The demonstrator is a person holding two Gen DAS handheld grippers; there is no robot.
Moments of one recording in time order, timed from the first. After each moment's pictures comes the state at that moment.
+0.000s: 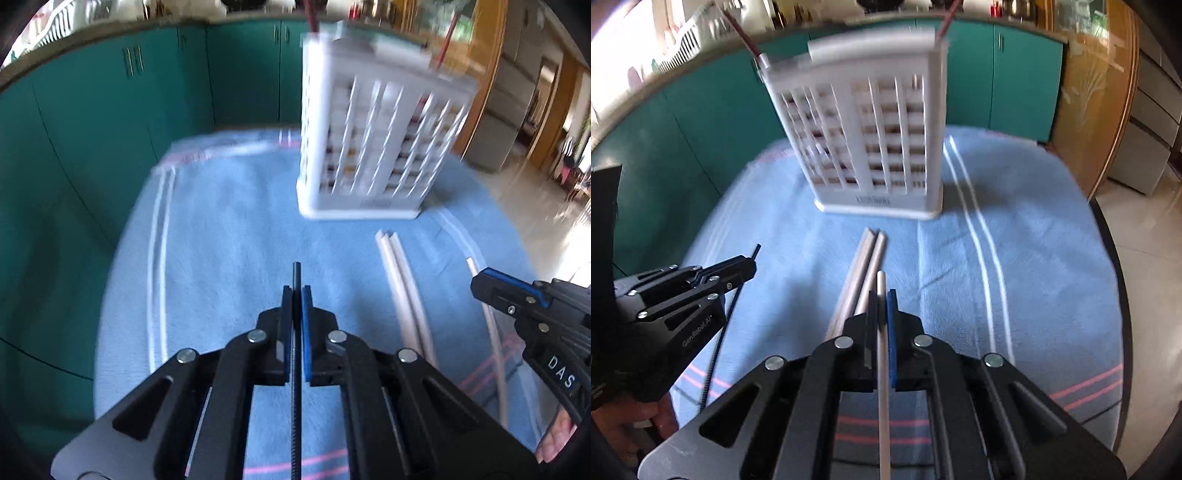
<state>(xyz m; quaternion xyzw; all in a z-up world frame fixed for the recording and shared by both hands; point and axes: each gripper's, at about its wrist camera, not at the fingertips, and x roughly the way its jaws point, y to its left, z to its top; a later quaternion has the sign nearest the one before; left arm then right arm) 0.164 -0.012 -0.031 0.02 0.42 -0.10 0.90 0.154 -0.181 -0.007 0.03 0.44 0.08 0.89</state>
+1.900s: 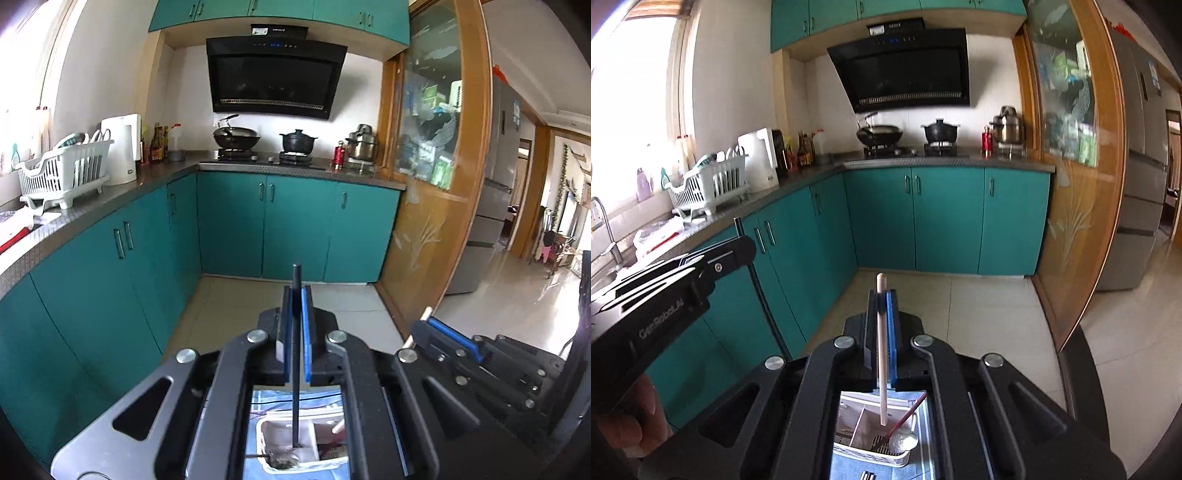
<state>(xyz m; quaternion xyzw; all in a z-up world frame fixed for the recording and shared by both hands) 0.296 -0.056 0.255 -0.03 0.21 -0.11 0.97 0.283 -0.209 0.257 0.03 0.24 0.07 0.97</state>
